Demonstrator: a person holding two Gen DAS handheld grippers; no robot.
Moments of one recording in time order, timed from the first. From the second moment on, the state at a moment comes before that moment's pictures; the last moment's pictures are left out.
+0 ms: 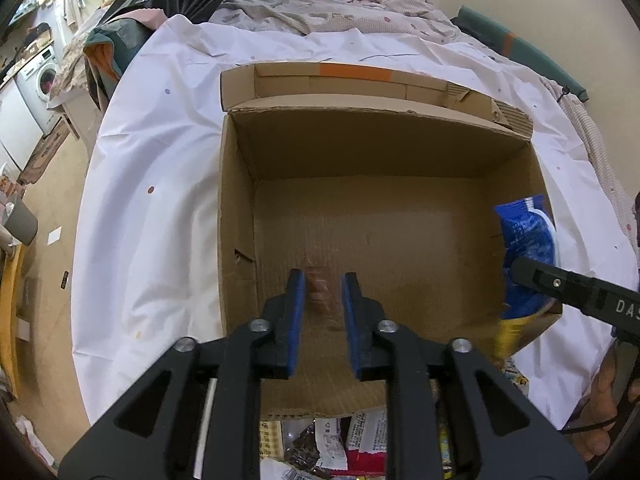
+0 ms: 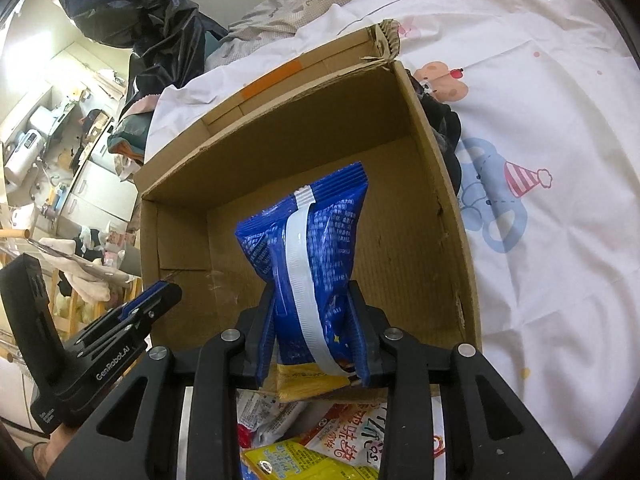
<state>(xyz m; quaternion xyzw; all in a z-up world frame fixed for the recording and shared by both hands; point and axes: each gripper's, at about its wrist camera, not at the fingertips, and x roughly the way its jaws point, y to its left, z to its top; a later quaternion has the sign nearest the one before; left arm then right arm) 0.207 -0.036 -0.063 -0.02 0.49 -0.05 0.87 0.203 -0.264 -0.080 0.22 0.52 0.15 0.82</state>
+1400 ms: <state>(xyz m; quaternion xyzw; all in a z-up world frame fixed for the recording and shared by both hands) 0.141 -0.006 -0.015 -0.05 0.41 -0.02 0.91 0.142 -0.288 -0.031 0.19 0.41 0.12 0.88</state>
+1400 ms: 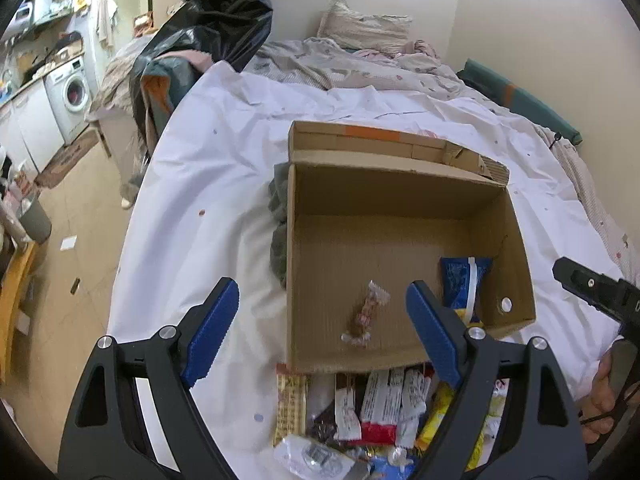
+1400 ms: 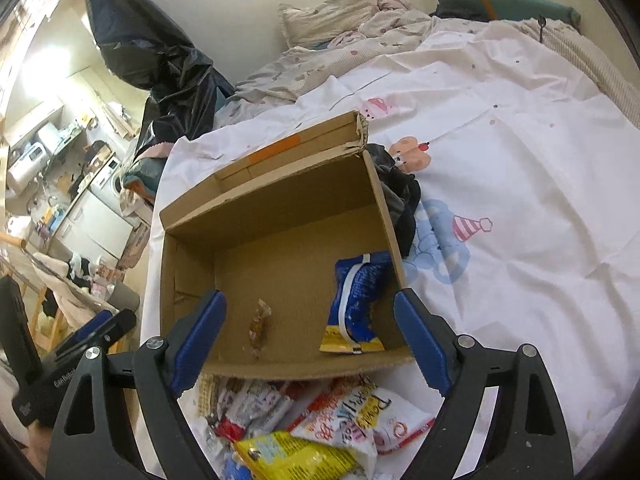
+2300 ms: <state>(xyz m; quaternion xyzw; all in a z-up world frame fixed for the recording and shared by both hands) 0.101 0.017 -0.049 -0.06 0.50 0.02 0.86 0.081 -0.331 -0.071 0.27 0.49 0.08 0.83</state>
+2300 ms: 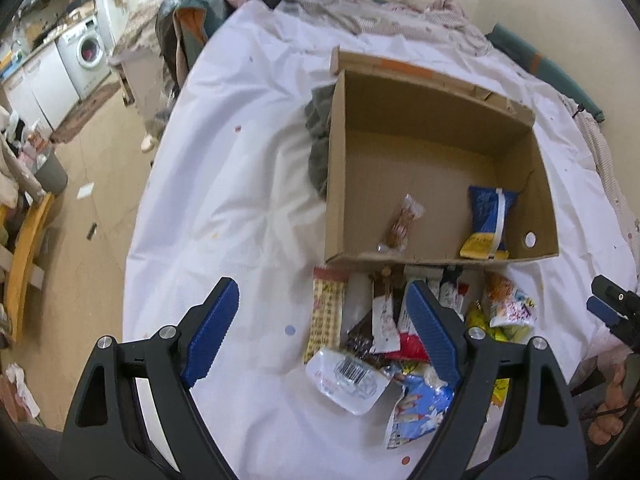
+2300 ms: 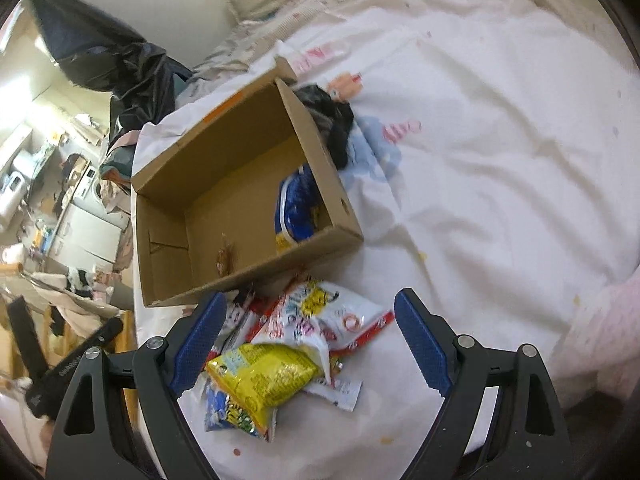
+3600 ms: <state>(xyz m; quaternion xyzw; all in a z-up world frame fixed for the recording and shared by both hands) 0.114 0.043 -0.094 -0.09 0.60 0.02 0.80 0.116 -0.301 -0.112 0.24 0.57 0.07 0.78</state>
